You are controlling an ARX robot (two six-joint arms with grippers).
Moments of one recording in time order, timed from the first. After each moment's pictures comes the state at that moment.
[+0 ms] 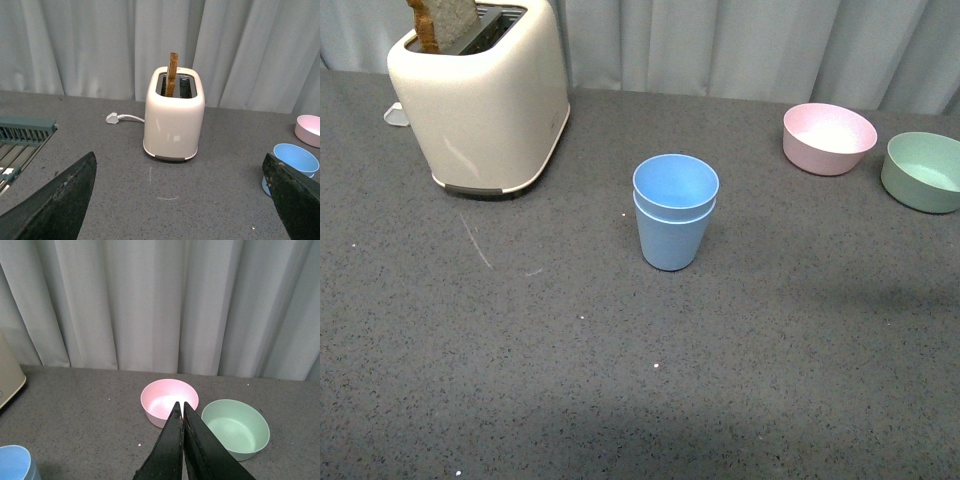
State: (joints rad) left arm 0.00 0.00 0.02 0.00 0.00 0.00; right arm 0.15 1.51 0.32 1.17 0.14 0.00
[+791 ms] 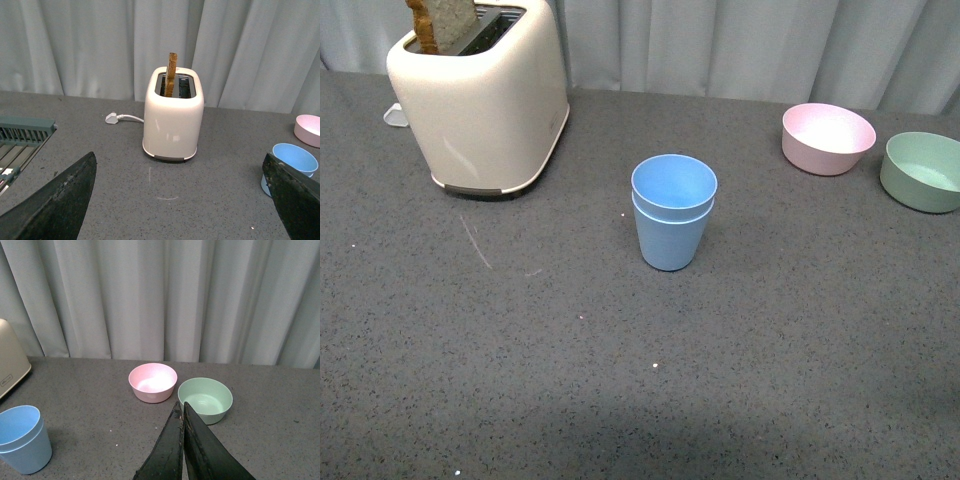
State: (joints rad) left arm 0.00 0.00 0.02 0.00 0.00 0.00; right arm 0.00 0.90 0.04 0.85 0.00 0.00
